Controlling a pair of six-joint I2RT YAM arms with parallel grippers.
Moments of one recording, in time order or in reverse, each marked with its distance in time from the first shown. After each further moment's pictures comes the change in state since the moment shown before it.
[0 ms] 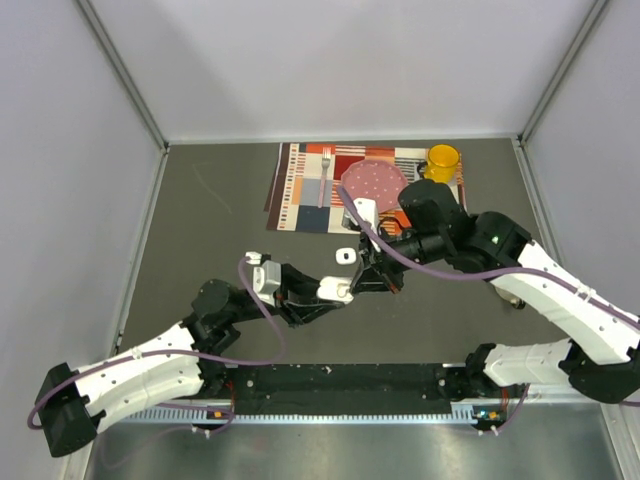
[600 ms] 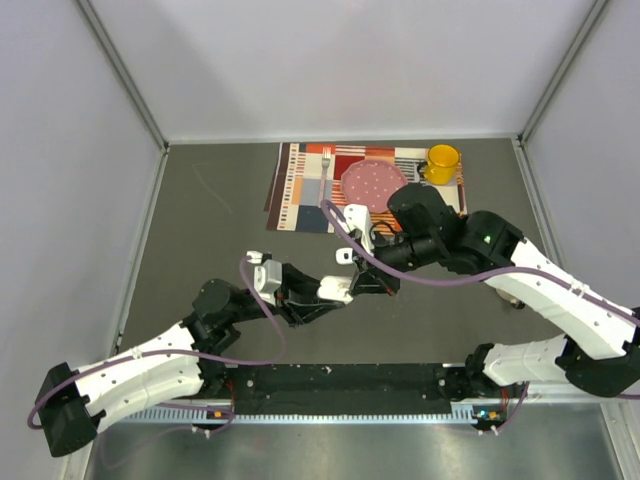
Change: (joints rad) left arm 0.000 0.000 0.000 -0.014 -0.005 -0.008; right arm 0.048 0.036 0.036 -0.062 0.095 -0.047
